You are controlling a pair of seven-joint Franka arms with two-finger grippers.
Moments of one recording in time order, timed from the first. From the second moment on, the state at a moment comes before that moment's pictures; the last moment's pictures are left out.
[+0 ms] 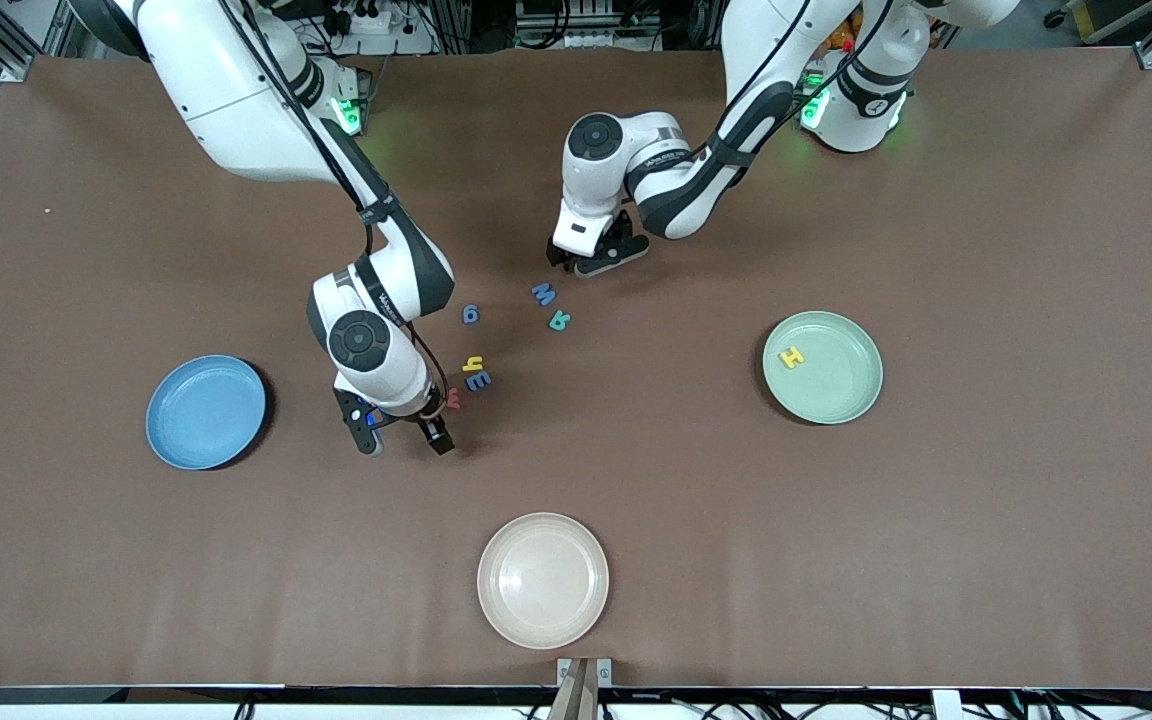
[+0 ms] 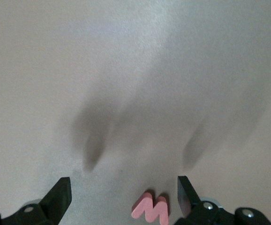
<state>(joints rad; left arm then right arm) -0.61 0.59 -0.43 -2.06 0.33 2.60 -1.67 0.40 0.66 0.05 -1.76 -0.05 2.44 1.57</state>
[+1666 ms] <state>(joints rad) -0.61 0.58 -0.43 -2.07 0.41 2.61 -1.78 0.44 0.68 0.05 -1.81 -0.05 2.51 1.72</state>
